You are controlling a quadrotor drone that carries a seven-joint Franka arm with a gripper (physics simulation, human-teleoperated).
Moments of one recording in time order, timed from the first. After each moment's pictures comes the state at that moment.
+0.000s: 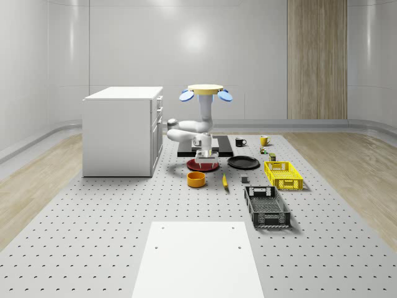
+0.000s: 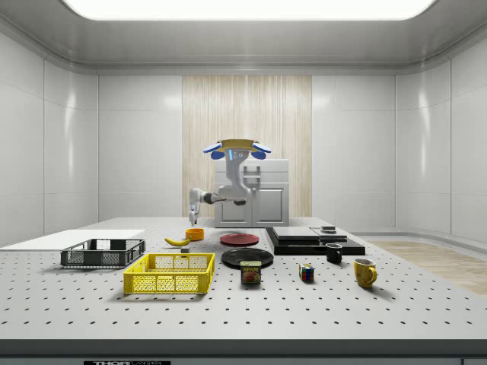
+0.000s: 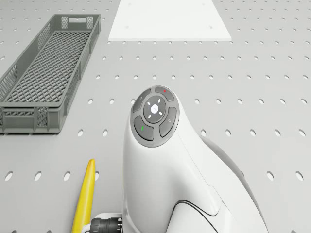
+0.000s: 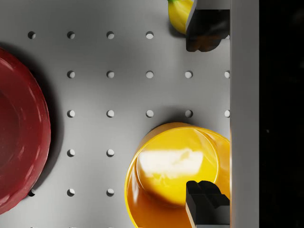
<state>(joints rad) -1.16 -1.49 1.37 -2.87 -1.79 1.55 1.69</state>
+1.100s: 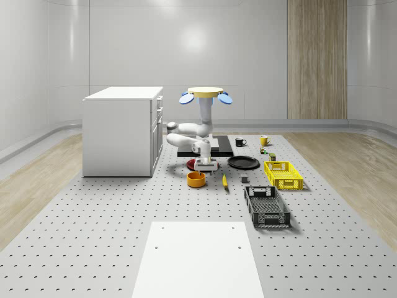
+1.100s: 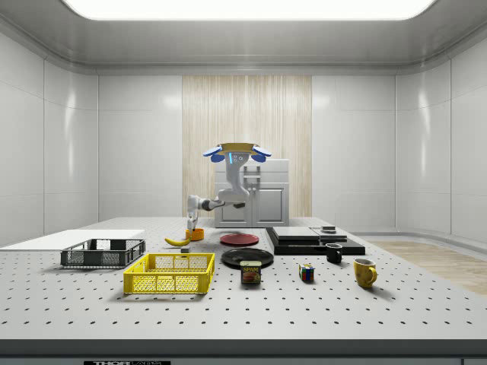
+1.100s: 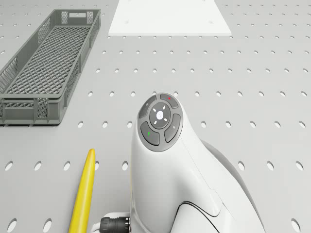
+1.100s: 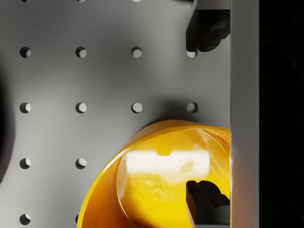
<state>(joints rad) -1.22 -1.51 1.27 -2.79 -1.87 1.62 1.67</state>
